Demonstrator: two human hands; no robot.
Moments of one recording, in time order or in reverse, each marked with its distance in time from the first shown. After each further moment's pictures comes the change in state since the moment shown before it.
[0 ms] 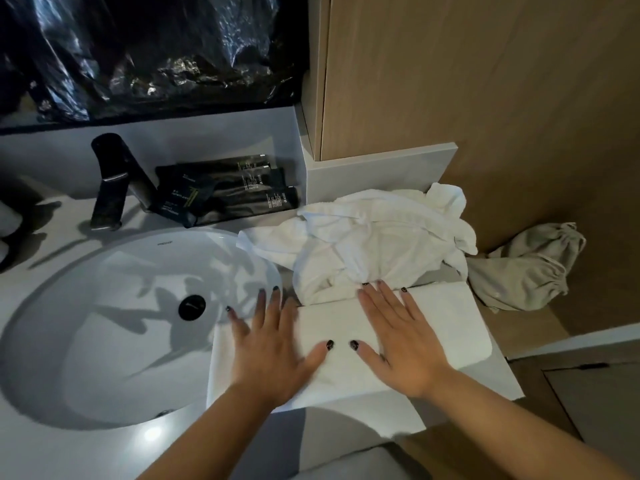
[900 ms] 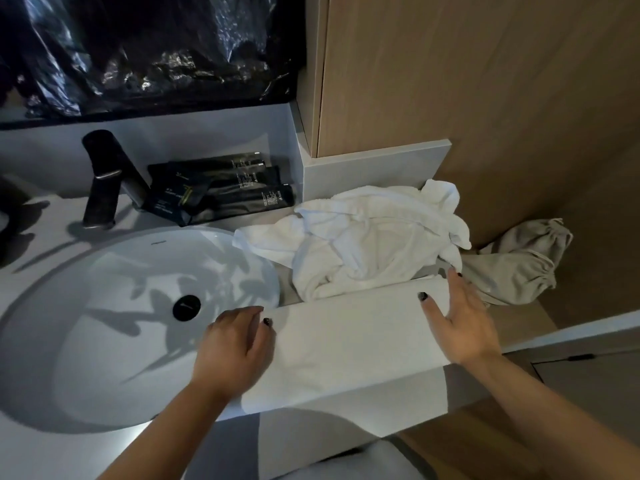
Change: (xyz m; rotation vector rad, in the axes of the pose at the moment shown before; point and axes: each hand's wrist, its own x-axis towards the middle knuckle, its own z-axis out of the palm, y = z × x) left_hand -0.008 -0.054 -0.004 -0.510 0.176 -0.013; right_hand -0.022 0.069 0.000 0.428 0.114 0.660
